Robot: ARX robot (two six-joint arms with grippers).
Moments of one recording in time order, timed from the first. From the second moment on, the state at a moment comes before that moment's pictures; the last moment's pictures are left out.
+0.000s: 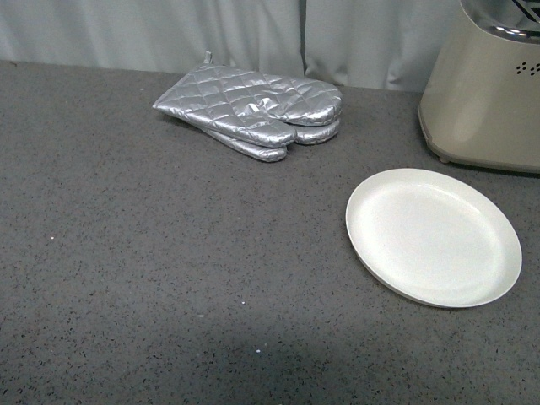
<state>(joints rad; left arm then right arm) 0.00 0.00 0.02 0.00 0.00 -0.01 0.11 1.84 1.33 0.32 1.21 0.36</state>
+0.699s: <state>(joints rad) 0.00 0.00 0.02 0.00 0.00 -0.01 0.00 0.82 0.15 0.61 0.00 0.01</state>
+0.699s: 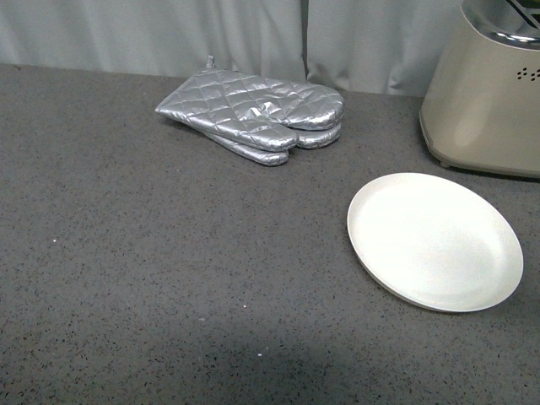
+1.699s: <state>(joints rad) 0.00 0.00 0.02 0.00 0.00 -0.01 0.00 0.00 0.01 0.00 0.00 0.00</state>
